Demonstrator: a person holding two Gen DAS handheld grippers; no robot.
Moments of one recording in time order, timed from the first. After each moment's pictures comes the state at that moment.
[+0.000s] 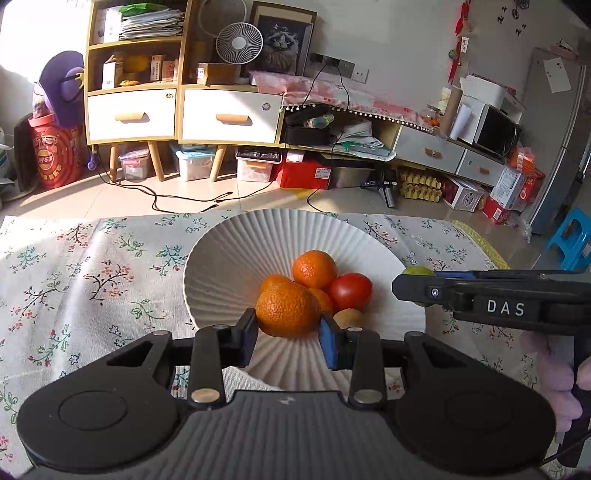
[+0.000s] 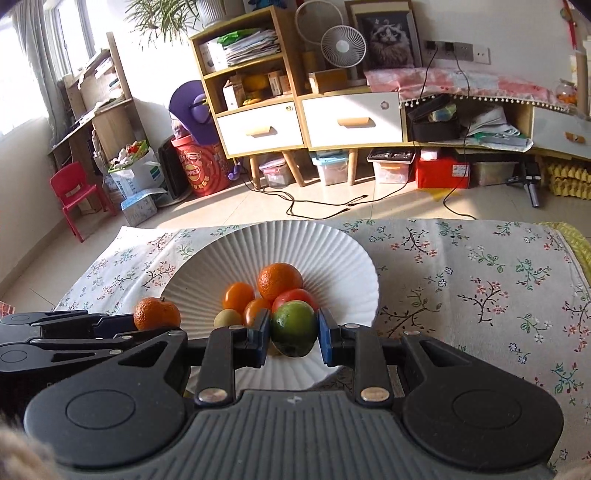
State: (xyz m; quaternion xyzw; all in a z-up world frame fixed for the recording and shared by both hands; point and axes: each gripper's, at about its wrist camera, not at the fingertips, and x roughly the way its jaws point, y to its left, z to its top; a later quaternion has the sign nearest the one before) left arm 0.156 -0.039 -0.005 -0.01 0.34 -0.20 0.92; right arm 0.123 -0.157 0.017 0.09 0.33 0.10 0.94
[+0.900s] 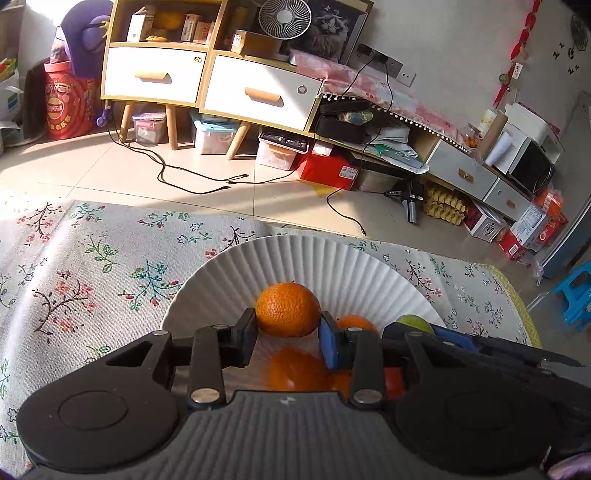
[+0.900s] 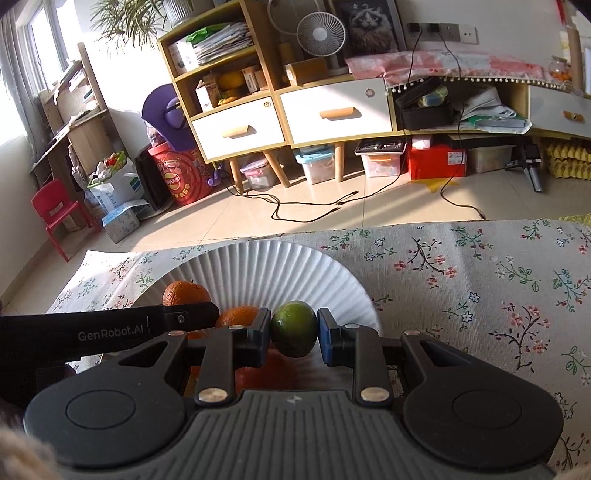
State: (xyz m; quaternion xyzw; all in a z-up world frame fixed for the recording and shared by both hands) left arm 0.221 -0.043 -0.018 -0.09 0.39 -0.16 0.90; right arm 0.166 -0.159 0.000 0.12 0.34 0.09 0.93
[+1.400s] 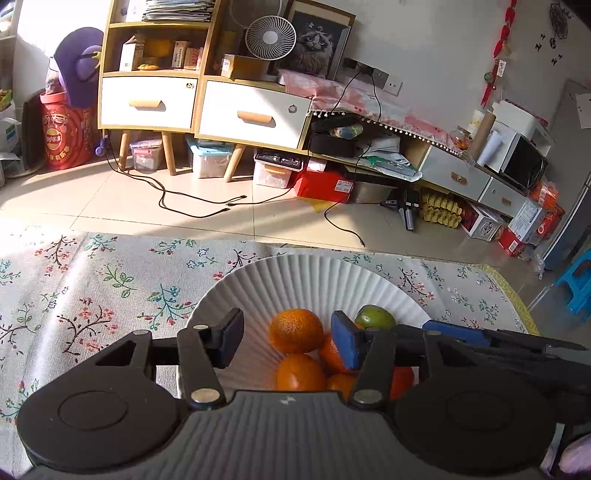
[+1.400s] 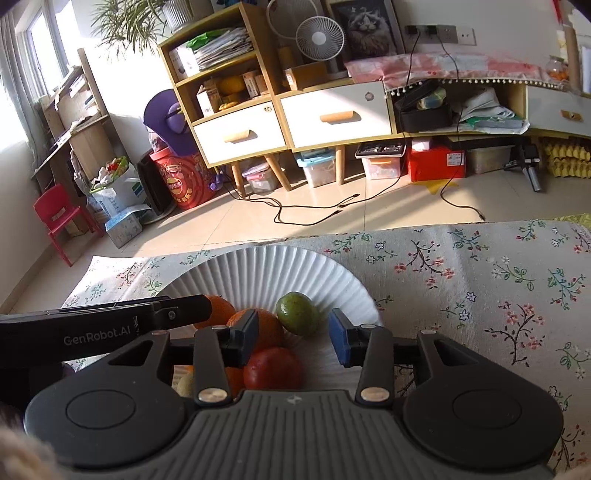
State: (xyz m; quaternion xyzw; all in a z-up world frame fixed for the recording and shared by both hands) left arm 0.210 -0.038 0.000 -0.06 0.35 -0.17 0.92; right arm 0.157 -0.160 0.014 0.12 0.33 0.08 0.93
